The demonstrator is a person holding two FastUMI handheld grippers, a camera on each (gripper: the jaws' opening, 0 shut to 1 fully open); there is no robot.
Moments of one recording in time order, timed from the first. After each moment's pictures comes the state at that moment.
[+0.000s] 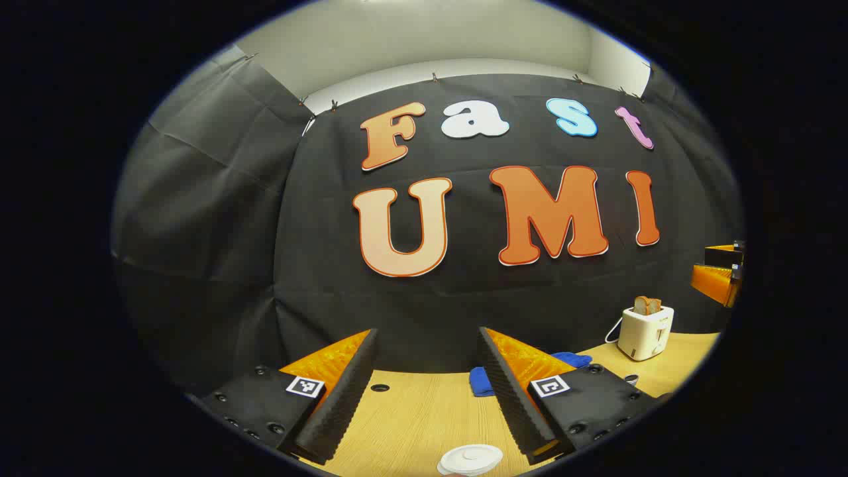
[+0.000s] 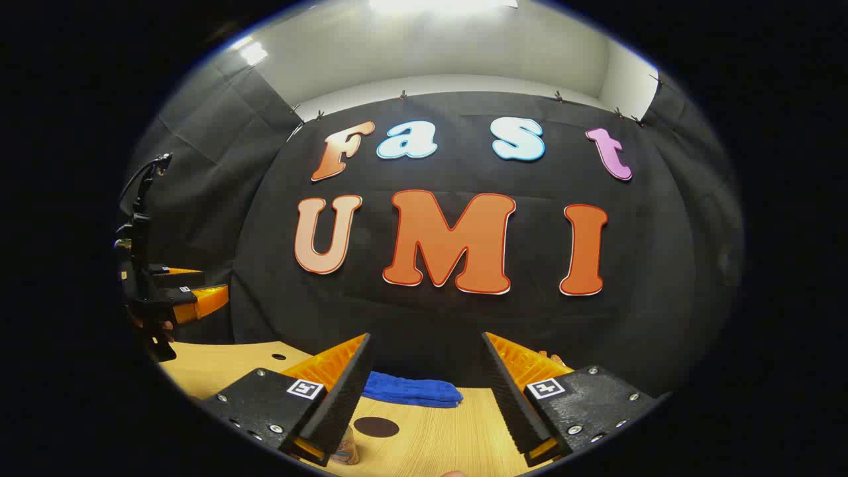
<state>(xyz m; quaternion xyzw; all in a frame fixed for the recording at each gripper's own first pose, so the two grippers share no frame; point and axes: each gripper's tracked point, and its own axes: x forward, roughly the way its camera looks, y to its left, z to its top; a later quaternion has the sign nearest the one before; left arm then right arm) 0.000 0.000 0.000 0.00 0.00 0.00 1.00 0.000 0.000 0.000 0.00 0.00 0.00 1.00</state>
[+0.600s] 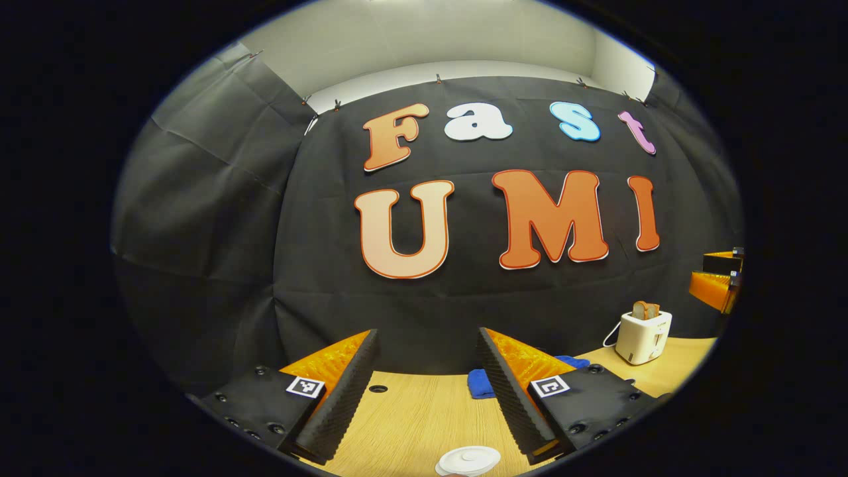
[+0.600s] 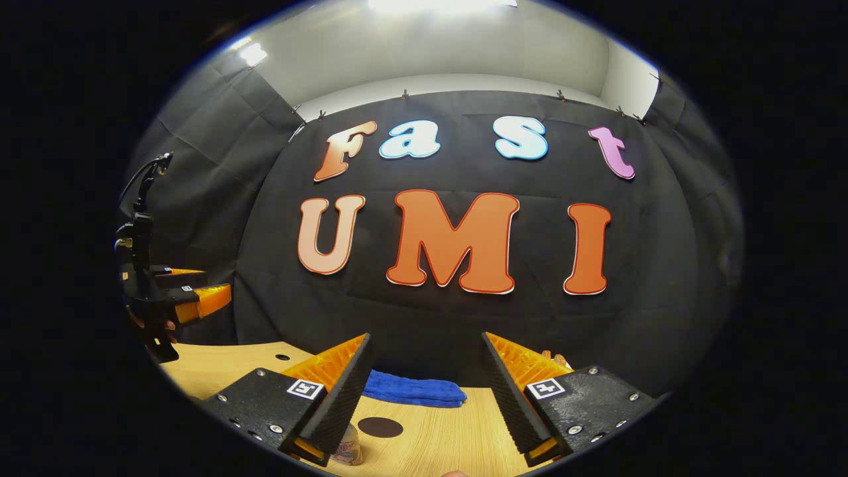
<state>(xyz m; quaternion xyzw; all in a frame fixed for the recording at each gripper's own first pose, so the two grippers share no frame) 0.001 0.004 0.007 -0.01 0.00 0.00 1.00 0.000 0.002 0.002 0.00 0.01 0.00 1.00</state>
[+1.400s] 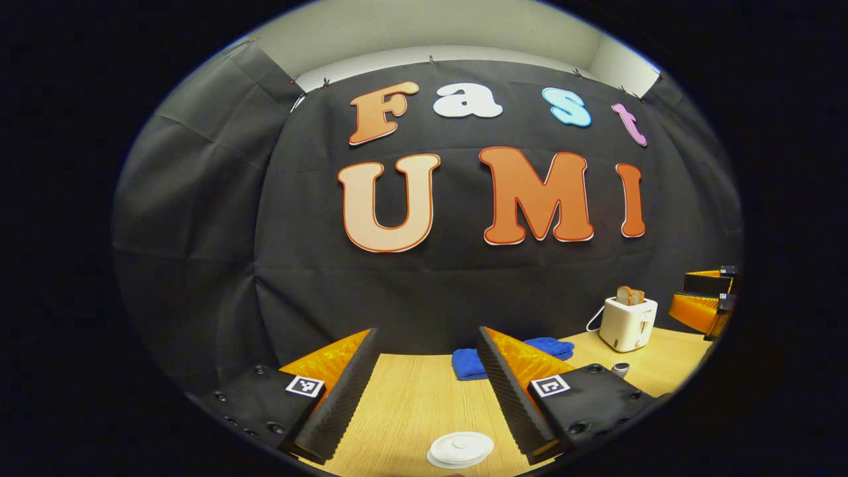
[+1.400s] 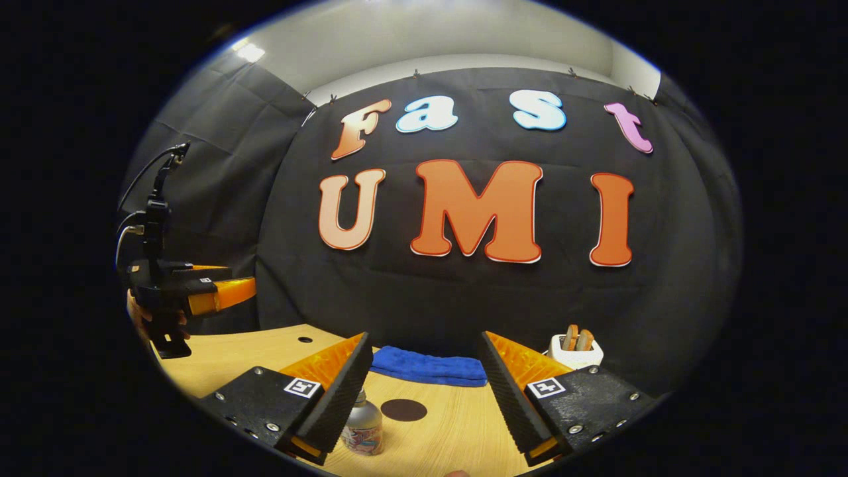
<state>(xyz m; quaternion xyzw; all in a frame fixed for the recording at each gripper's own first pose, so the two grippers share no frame) -0.001 -0.011 -0.033 -0.02 0.05 -0.05 1.00 -0.007 0.040 -0.048 0.02 0.06 0.06 1.00</state>
